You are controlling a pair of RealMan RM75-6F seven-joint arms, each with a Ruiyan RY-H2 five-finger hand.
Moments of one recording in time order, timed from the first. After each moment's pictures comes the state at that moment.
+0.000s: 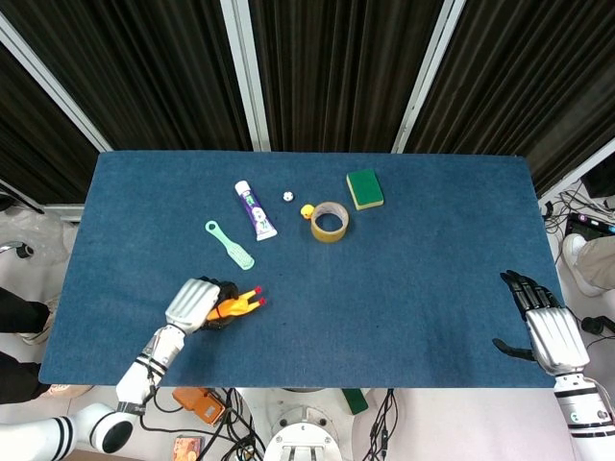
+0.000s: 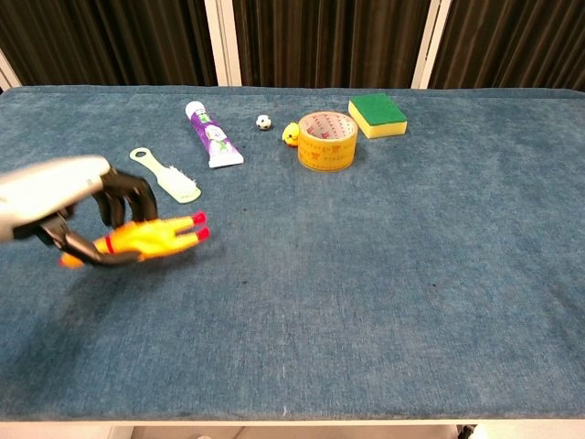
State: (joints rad) left arm -0.46 -1.54 -0.06 -1.53 1.42 1.11 0.14; right arm 0.12 -1.10 0.00 -1.64 -1.57 1.41 0.03
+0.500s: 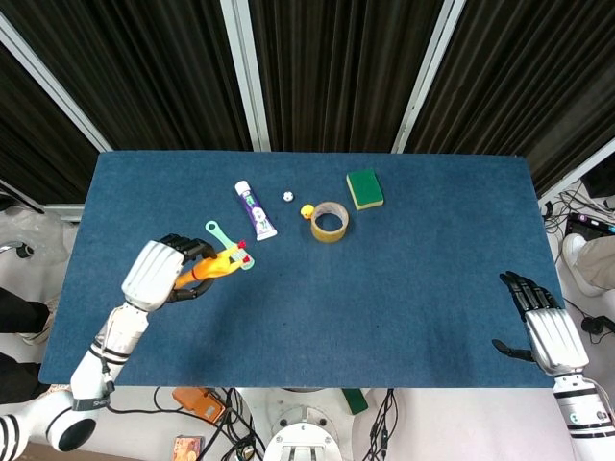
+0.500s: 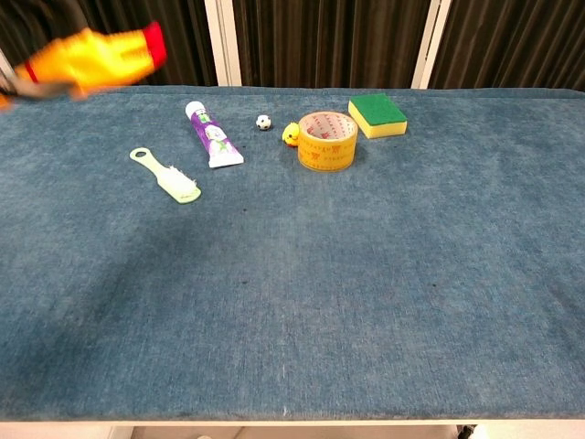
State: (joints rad) left arm -0.46 -1.25 -0.16 -1.79 1.57 1.32 0.05; right arm 0.12 -1.10 0.00 -1.65 -1.57 1.41 0.02
